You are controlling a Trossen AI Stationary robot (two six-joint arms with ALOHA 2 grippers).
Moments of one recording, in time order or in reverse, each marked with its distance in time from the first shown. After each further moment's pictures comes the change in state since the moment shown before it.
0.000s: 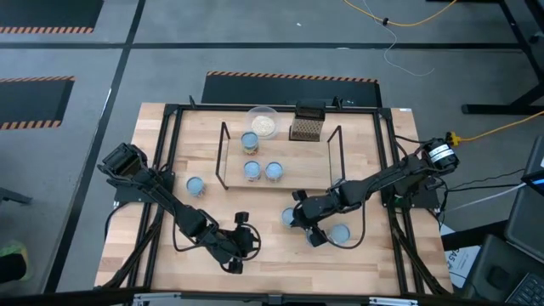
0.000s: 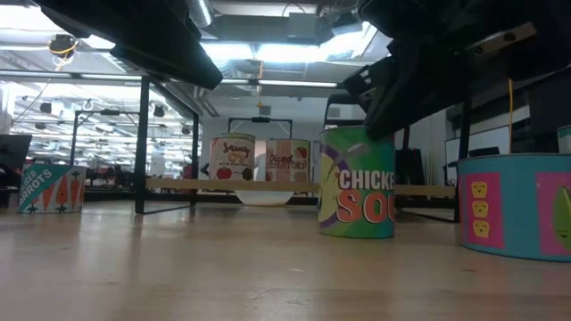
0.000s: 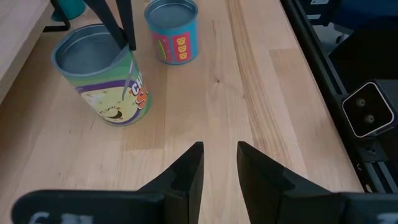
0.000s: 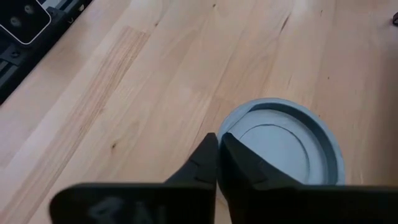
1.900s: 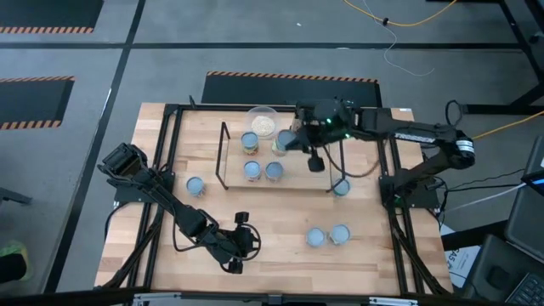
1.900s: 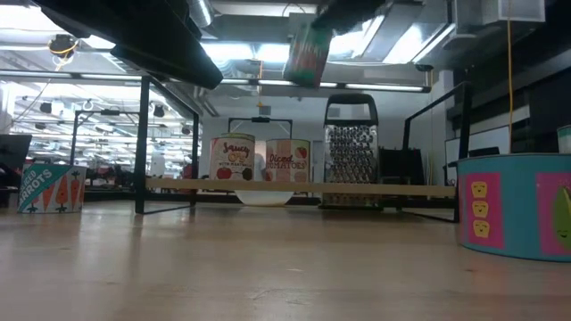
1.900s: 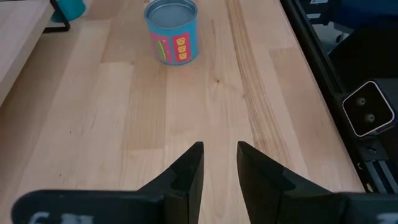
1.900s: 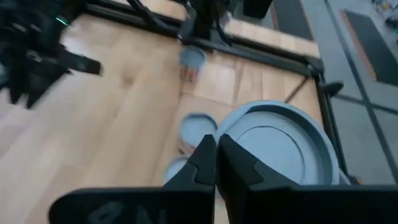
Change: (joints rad) left arm 0.000 0.000 0.000 0.000 0.000 0.007; right arm -0.548 -0.211 0.456 -0.449 -0.235 -0.327
